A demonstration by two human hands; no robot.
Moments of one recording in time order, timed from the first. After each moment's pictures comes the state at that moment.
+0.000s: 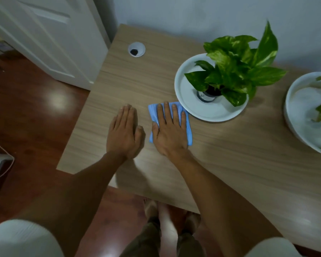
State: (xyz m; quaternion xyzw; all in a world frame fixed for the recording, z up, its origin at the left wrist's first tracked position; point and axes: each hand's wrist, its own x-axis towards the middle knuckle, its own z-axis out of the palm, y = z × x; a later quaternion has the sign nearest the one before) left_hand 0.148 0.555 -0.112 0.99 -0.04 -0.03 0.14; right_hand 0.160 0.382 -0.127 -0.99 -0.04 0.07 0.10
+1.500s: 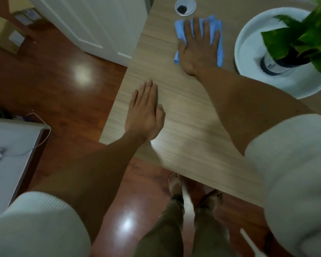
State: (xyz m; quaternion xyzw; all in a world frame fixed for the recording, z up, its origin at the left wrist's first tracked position) left_hand 0.142 0.635 -0.130 0.99 -0.05 -0.04 0.15; right_hand 0.330 0.459 -0.120 -0.99 -0.04 0.08 0.09
